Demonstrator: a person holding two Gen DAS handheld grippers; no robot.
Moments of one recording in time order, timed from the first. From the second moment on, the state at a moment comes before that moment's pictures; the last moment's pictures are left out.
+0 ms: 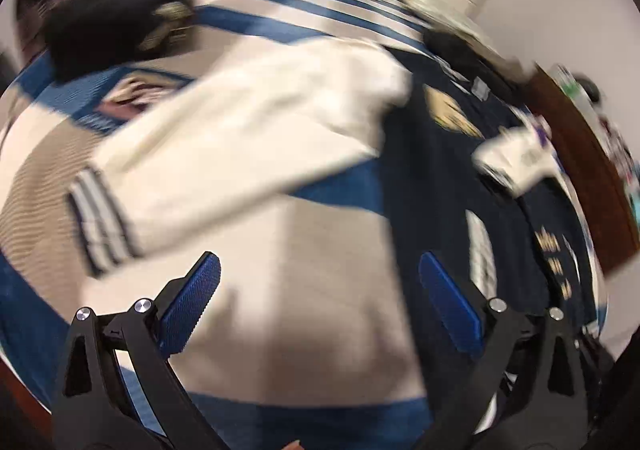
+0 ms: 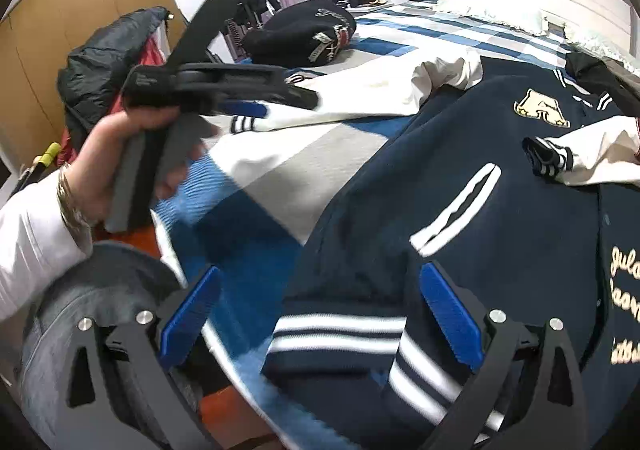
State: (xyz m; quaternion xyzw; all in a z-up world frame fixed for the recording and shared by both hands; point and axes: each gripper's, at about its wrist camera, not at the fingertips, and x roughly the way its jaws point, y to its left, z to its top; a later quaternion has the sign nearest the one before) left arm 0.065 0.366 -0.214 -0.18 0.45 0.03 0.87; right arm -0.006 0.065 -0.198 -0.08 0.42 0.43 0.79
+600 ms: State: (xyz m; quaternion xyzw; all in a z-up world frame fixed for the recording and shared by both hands) left arm 0.061 0.522 -0.269 -0.36 0.45 0.06 0.82; right arm 0.101 0.115 -0.238 -0.09 0.49 0.37 0.79
